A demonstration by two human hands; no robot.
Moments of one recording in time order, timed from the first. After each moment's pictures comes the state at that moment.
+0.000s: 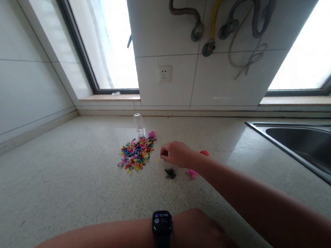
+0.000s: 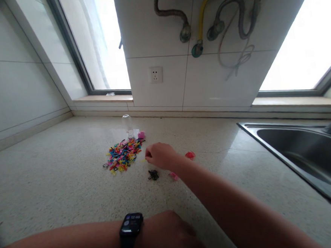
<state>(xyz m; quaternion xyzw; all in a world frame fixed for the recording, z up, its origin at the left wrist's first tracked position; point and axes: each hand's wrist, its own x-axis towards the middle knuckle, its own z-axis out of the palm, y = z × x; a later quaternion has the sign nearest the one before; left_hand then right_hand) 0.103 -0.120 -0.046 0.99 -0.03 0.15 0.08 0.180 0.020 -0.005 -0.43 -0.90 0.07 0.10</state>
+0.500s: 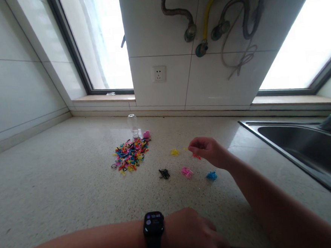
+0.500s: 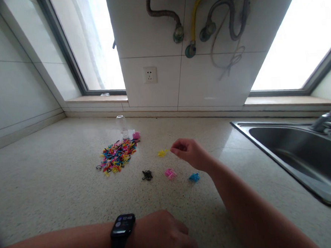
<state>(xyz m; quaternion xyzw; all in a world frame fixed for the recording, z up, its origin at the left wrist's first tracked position) 0.103 -0.122 -0.045 0.98 -0.02 0.17 0.06 0.294 -0.002 -0.004 -0.44 -0.74 0.36 0.35</state>
